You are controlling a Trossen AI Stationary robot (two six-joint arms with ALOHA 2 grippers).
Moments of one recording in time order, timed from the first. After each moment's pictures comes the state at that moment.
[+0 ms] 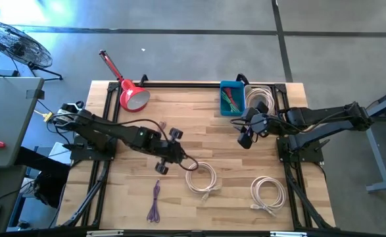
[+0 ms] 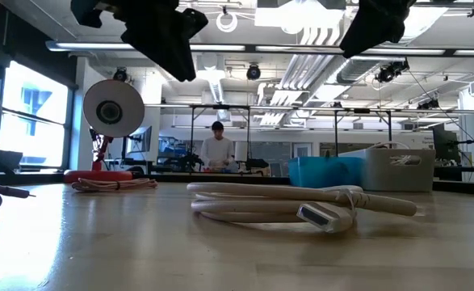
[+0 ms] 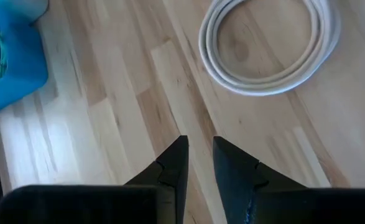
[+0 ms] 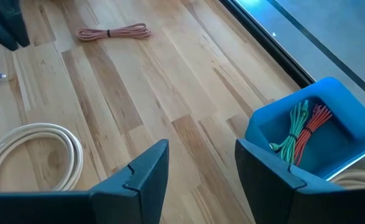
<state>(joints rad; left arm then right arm) -0.25 1.53 1.23 -0.69 -0.26 0.27 0.11 1.07 1.03 -0.79 0.47 0.44</state>
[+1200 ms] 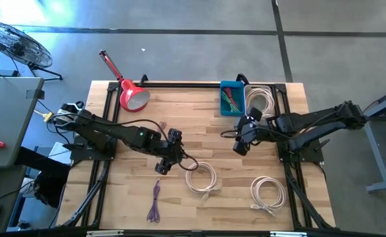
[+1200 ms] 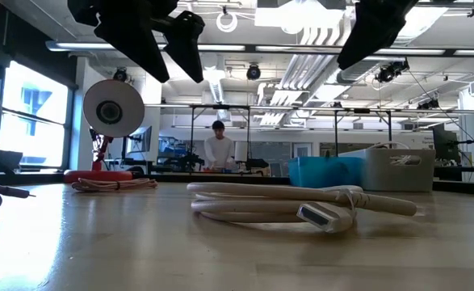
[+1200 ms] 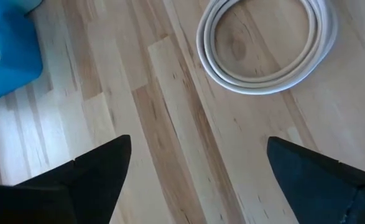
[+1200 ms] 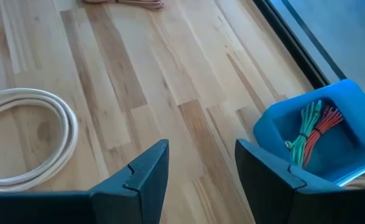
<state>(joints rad) -0.26 1.53 1.23 -0.70 -0.25 0.23 0.18 1.18 1.03 -0.79 0.49 0.40</state>
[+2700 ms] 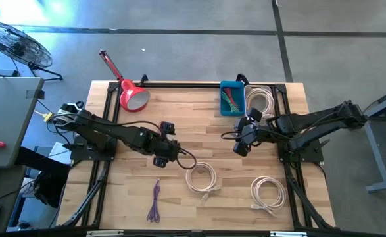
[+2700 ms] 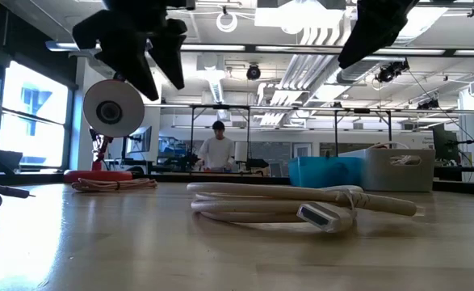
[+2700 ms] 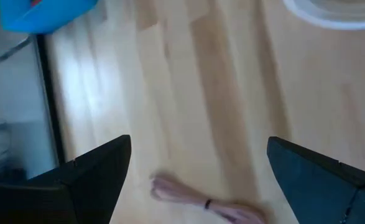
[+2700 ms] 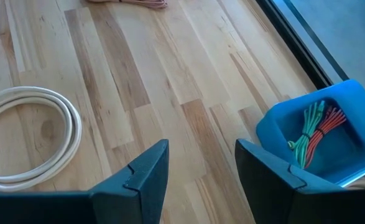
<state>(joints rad) -0.26 1.53 1.23 -0.88 -0.51 0.12 0.19 1.18 1.03 -0.79 0.49 0.40</state>
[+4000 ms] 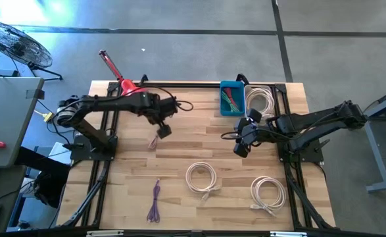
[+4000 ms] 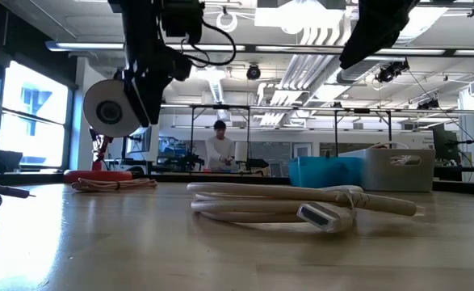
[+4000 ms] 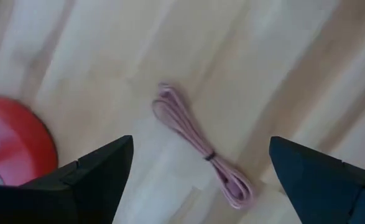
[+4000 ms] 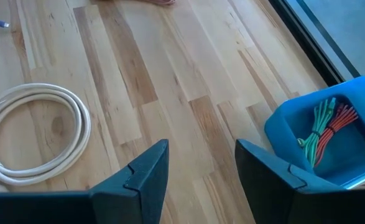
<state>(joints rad) 0.26 1.53 1.22 -1.04 -0.14 -0.28 0.19 1.18 1.03 -0.79 0.46 0.41</state>
